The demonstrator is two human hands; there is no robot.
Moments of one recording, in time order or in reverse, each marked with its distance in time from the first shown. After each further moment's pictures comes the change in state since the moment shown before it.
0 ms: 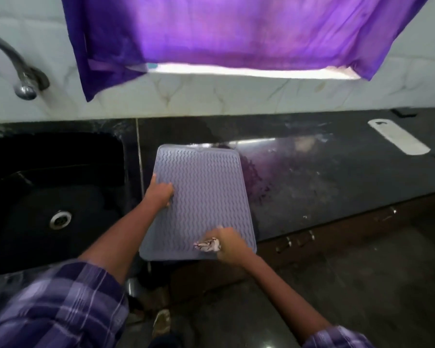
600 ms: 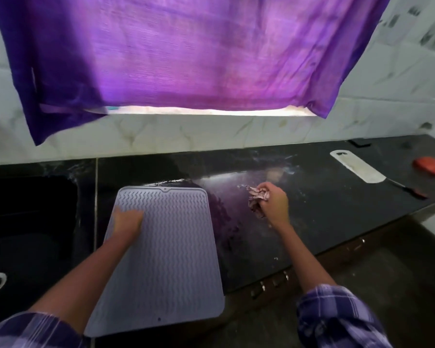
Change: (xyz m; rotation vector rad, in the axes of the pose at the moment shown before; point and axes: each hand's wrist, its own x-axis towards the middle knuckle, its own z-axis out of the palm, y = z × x) left_hand 0.057 0.012 -0.042 0.011 0.154 -0.217; right_hand 0.050 0.166 -0.196 0.090 0.915 0.366
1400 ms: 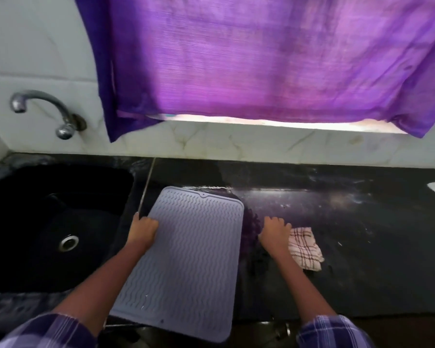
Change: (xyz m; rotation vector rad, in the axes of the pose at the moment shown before) left_hand -0.028 -0.002 0.016 -0.028 -0.095 -0.250; right_hand 0.012 0.007 0.098 -0.543 -0.519 -0.152
